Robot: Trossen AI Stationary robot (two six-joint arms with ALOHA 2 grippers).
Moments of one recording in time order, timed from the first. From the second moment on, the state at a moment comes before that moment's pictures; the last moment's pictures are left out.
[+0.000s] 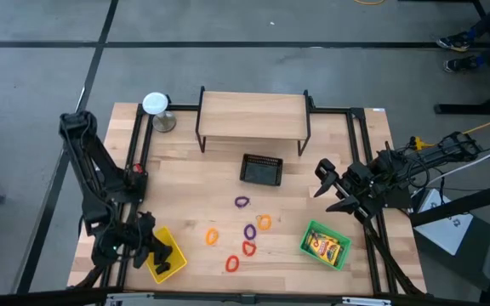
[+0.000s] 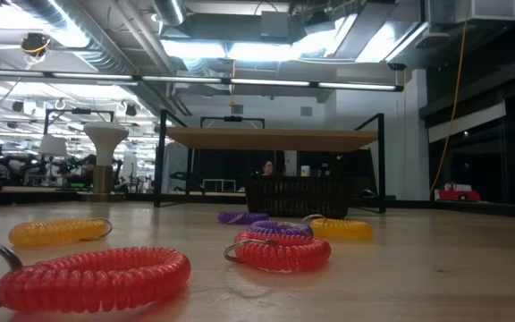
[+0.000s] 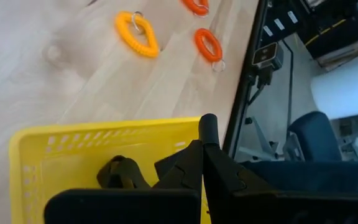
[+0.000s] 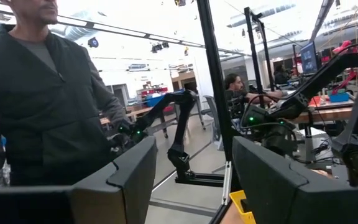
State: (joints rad) left arm -1.28 1.12 0.59 -0.33 -0.71 -1.66; right arm 0.36 0.74 0.49 0.54 -0.20 0.27
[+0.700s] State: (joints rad) left arm -1.27 1.12 0.60 -0.32 -0.70 -1.66; right arm 0.36 0.74 0.49 0.55 -0.20 0.28
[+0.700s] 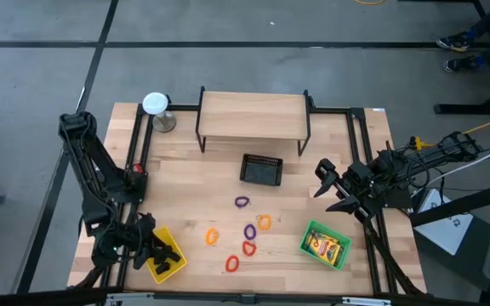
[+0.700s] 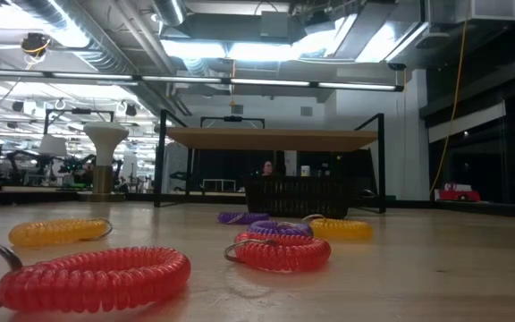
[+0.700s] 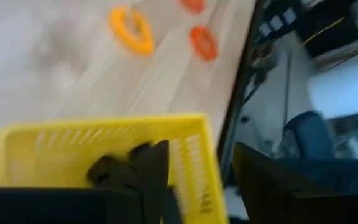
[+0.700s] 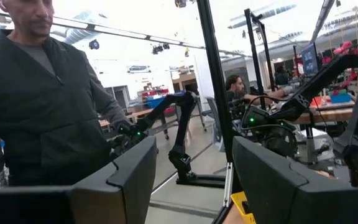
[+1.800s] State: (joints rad) left arm -0.44 0.76 0.64 -0.19 -0.46 -0.81; right arm 0.32 1.01 0.61 0.98 0.56 0.44
